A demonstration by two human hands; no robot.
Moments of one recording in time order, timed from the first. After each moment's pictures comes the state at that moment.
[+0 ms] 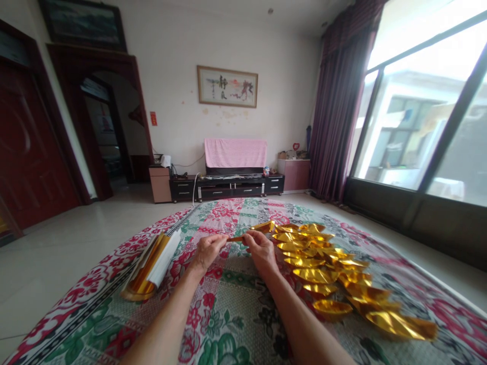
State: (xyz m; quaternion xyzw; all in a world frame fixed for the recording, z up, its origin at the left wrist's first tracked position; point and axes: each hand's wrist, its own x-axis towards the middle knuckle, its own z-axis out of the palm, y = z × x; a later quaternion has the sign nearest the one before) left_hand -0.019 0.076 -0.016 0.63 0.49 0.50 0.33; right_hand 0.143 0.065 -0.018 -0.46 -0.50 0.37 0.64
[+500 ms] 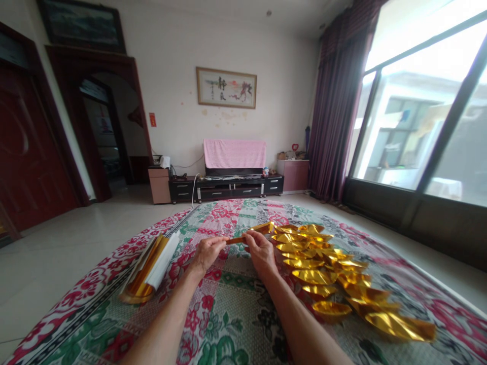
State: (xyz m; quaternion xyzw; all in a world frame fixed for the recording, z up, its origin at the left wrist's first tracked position) left_hand -0.019 0.074 -0.014 0.61 0.51 0.48 0.37; right_hand 0.142 0.068 -0.021 -0.42 -0.47 0.40 0.66
